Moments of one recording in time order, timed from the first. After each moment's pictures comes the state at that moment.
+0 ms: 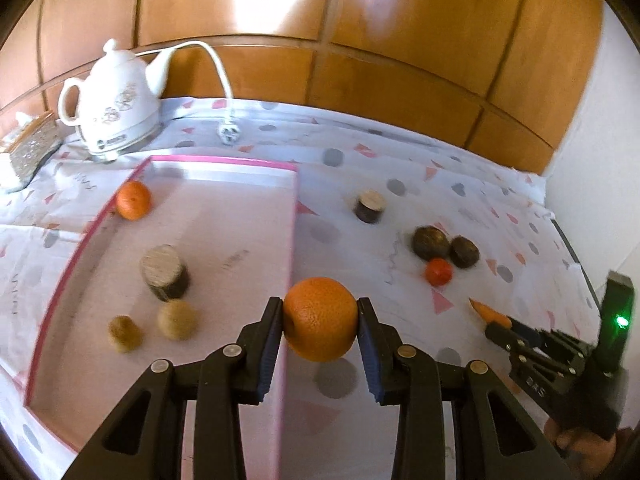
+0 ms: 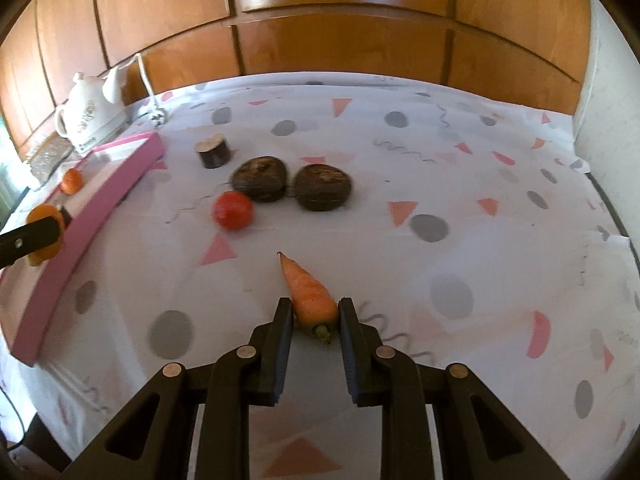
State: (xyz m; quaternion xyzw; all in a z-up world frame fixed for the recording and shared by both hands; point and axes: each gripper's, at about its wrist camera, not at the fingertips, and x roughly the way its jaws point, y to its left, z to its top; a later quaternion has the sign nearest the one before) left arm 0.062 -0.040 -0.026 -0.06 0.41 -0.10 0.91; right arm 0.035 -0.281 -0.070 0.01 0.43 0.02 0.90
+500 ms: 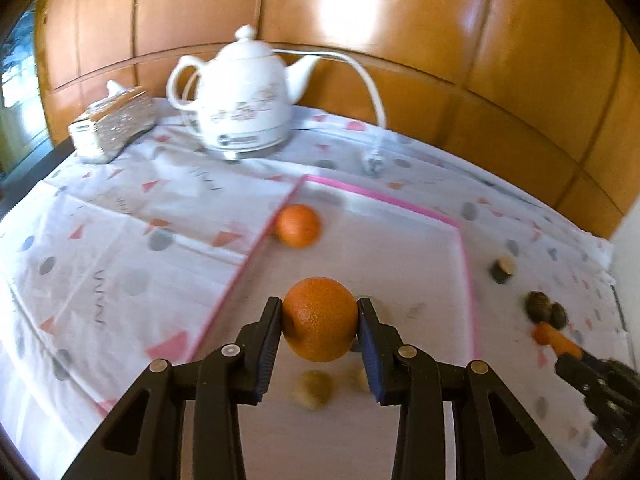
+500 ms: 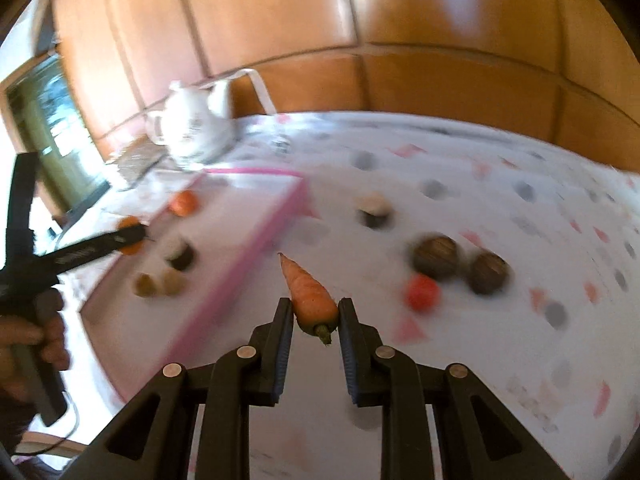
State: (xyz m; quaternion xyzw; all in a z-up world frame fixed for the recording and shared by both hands) left arm 0.082 0.079 -0.026 -0.10 0.40 0.04 0.91; right arm 0.056 -0.181 -0.020 0.01 0.39 0.18 0.90
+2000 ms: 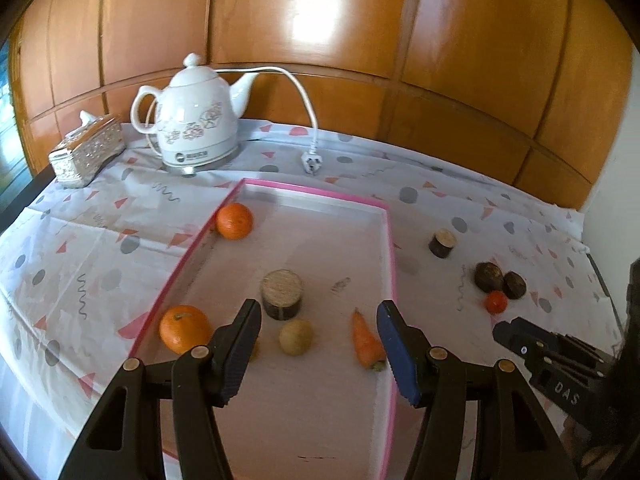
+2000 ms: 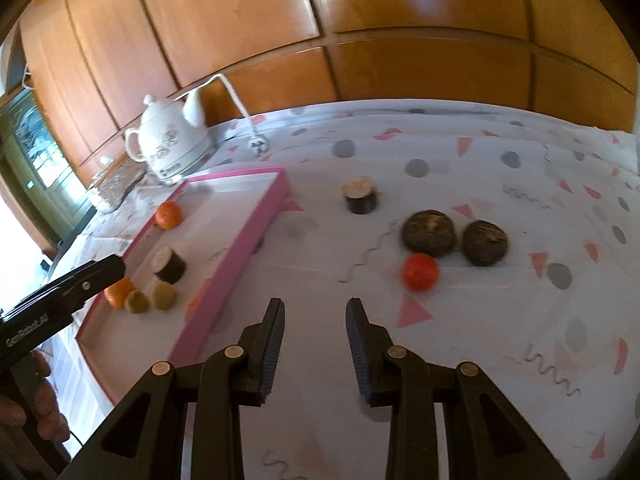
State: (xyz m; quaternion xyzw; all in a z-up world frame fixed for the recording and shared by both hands) left arm 0.047 0.015 -0.005 -0.06 0.38 -0.02 0.92; right arm 0.053 -0.202 -0.035 0.07 0.40 0.12 0.90
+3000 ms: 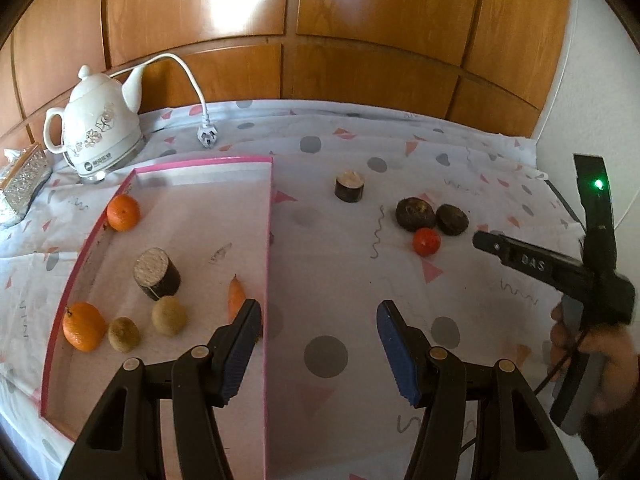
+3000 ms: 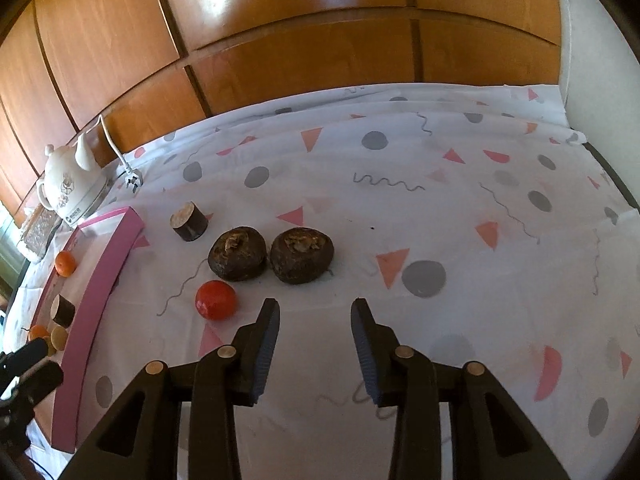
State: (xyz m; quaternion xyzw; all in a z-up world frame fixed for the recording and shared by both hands) left arm 0.048 -0.066 -0.027 0.00 0.42 -0.13 0.90; right arm 0.082 -0.311 -0.057 0.10 0.41 0.00 0.91
